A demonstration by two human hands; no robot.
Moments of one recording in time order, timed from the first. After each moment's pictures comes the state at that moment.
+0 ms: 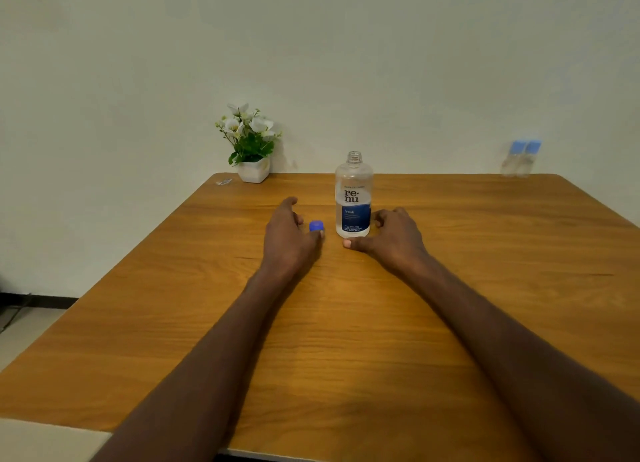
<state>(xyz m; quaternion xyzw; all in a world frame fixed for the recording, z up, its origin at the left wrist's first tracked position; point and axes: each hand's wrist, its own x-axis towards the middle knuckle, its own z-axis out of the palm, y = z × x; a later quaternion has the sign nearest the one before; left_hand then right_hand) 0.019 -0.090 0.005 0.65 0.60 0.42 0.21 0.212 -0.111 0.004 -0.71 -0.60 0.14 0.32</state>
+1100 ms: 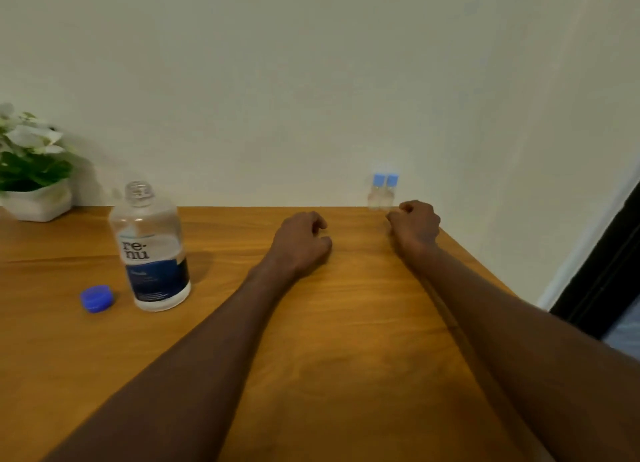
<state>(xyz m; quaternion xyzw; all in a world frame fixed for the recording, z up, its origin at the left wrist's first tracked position) 0.304 0.000 0.002 0.80 0.43 0.33 0.24 0.528 -0.032 0.011 -0.79 -0.35 0.02 0.50</state>
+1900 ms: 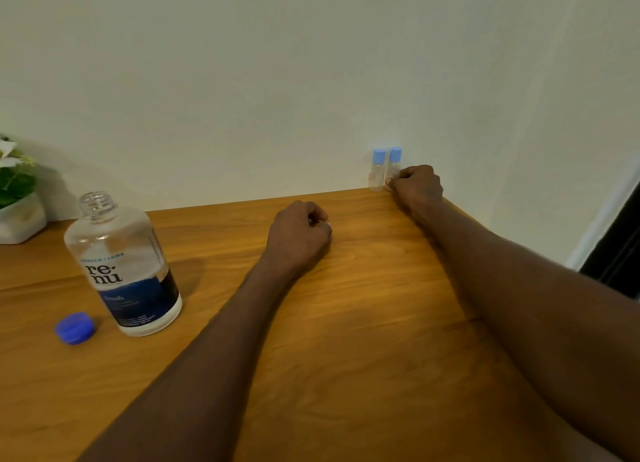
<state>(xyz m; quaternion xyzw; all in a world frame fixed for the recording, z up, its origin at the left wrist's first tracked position) 0.309 0.016 -0.004 0.81 0.42 0.34 0.23 0.577 0.028 0.007 -0.81 -0.36 0.04 0.46</state>
